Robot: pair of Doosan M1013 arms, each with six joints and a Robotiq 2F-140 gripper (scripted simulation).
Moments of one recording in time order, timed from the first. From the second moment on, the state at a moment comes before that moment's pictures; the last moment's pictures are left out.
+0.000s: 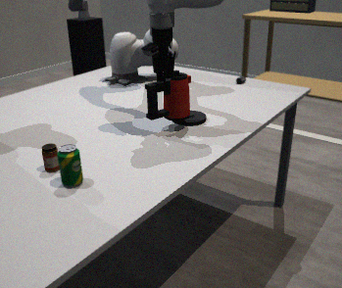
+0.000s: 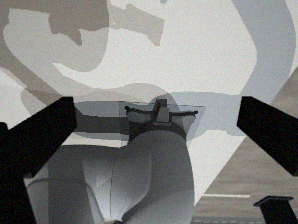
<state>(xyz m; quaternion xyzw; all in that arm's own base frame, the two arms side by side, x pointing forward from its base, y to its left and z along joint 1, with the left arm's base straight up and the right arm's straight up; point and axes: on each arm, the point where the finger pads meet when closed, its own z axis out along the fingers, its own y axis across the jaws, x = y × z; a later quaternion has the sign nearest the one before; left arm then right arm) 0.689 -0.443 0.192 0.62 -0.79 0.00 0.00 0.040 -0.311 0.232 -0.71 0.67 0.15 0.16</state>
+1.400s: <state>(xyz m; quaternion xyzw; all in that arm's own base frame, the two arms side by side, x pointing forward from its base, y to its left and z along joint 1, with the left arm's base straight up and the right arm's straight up) 0.678 -0.352 0.192 0.62 -0.79 0.00 0.00 0.040 -0.311 0.232 -0.71 0.67 0.15 0.16</state>
